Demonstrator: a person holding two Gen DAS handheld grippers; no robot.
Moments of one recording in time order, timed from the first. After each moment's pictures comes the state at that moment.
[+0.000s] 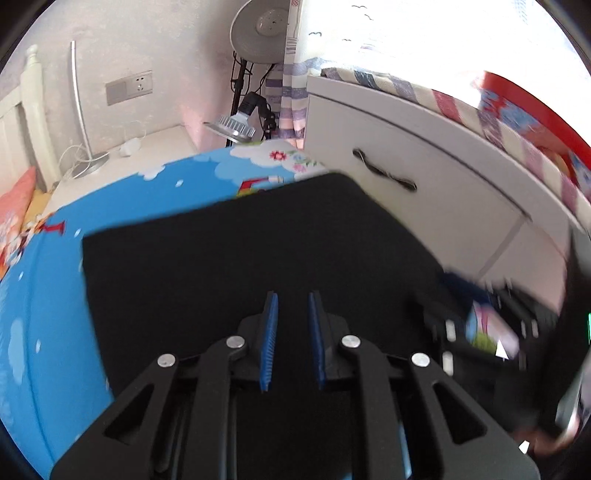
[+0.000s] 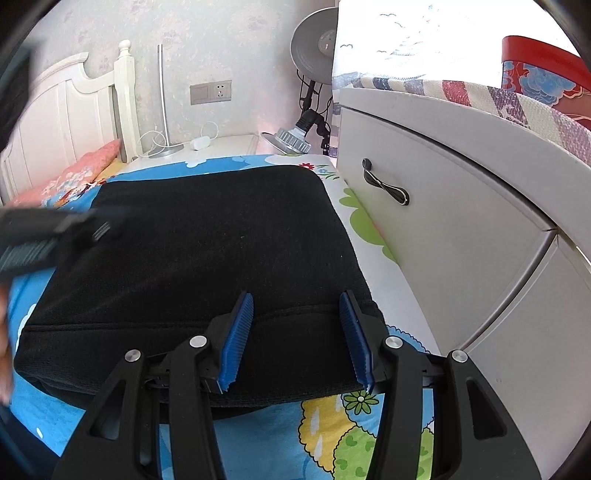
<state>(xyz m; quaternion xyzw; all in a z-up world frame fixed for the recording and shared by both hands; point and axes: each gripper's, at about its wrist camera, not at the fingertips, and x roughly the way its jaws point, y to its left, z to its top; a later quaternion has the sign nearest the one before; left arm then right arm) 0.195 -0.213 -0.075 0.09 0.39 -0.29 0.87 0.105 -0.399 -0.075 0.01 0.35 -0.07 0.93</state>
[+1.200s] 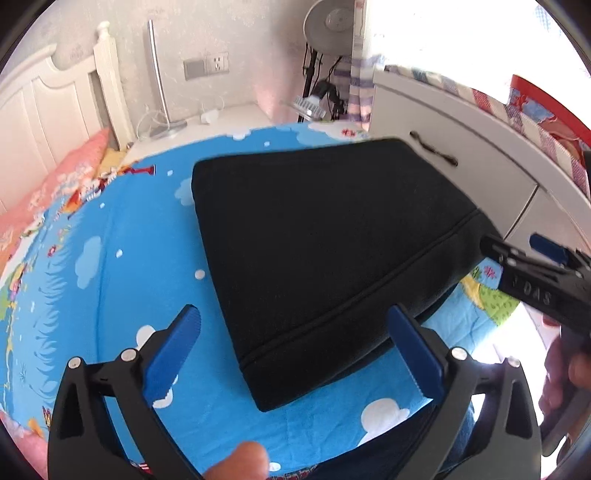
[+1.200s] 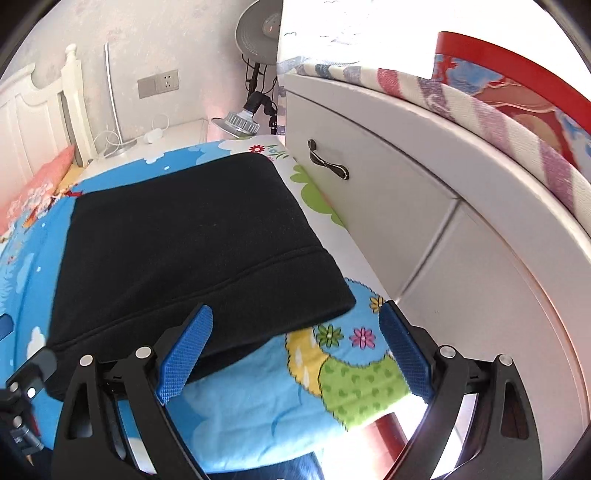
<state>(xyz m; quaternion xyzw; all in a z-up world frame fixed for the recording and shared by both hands) 0.130 -0.142 -0.055 0.08 0.40 -0.17 0.90 0.064 -0.378 -0.029 0.05 0.40 -0.18 0.90</state>
